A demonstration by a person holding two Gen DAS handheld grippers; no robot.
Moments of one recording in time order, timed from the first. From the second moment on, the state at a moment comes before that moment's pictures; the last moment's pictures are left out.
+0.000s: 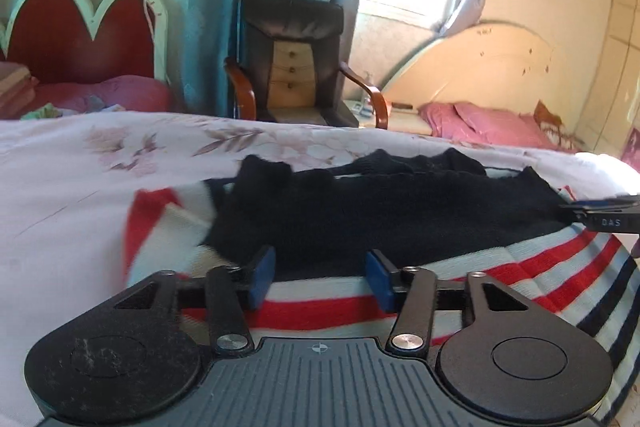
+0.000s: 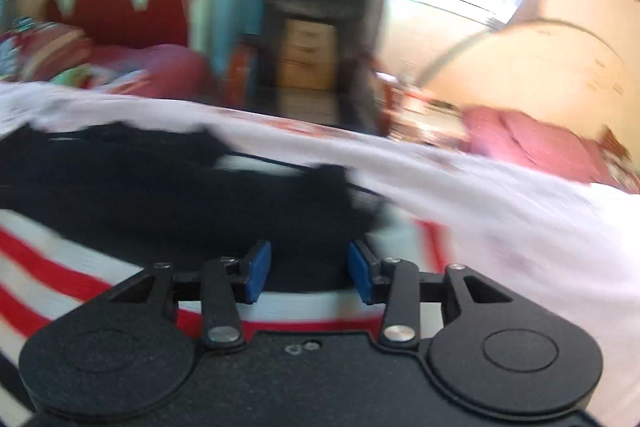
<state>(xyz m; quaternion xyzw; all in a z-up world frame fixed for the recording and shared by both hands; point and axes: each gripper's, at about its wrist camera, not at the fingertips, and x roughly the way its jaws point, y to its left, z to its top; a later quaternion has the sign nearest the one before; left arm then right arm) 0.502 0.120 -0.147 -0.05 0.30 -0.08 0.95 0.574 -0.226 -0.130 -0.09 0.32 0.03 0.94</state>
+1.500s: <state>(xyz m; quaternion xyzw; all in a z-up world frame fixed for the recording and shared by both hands) 0.360 0.081 -0.142 0.00 0.31 -0.06 0.95 0.385 -0.196 -0.119 -0.08 0.32 0.08 0.94</state>
